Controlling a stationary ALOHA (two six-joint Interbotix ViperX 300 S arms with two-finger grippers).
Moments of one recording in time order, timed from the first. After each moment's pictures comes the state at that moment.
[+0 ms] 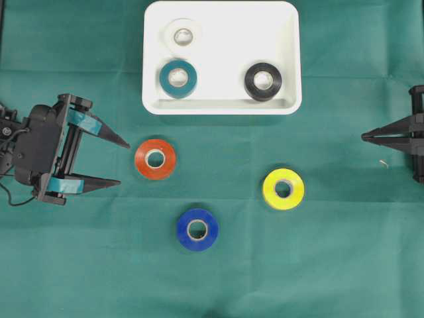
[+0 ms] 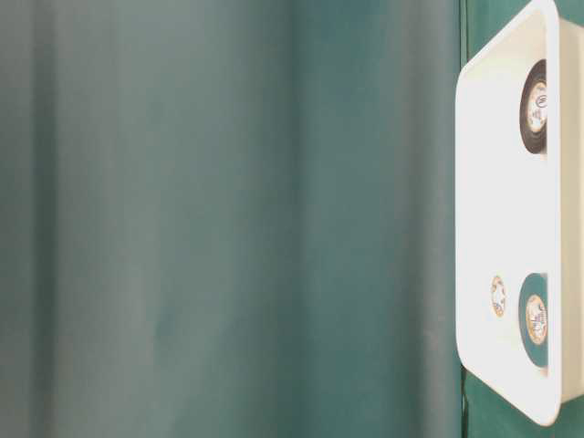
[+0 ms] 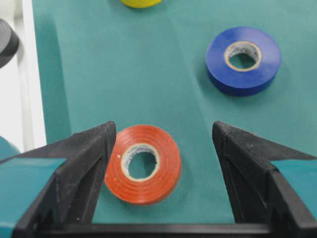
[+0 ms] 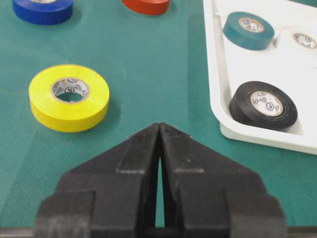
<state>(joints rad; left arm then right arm) -0.16 -0.56 1.08 -0.03 -0.02 0.20 -0.01 -1.18 1.61 -0.06 -0.21 0.00</state>
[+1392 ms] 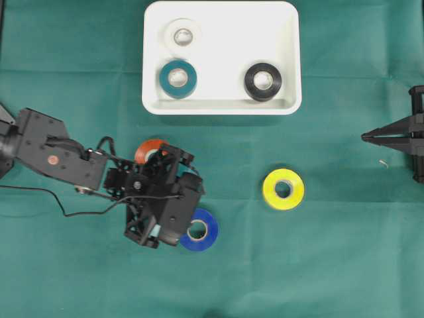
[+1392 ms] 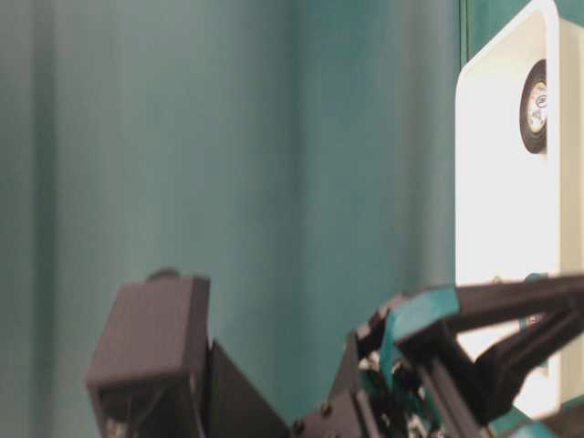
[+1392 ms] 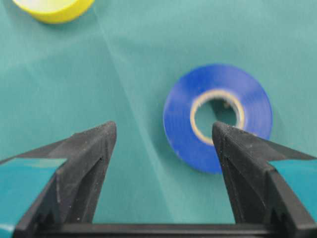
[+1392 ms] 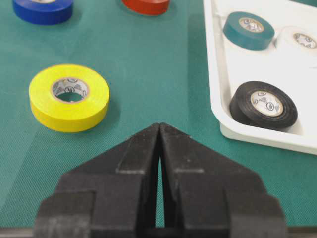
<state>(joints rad) -0.25 0.07 0.55 -0.03 0.19 0.20 -0.01 -1.18 1.61 -0.06 -0.21 0.00</state>
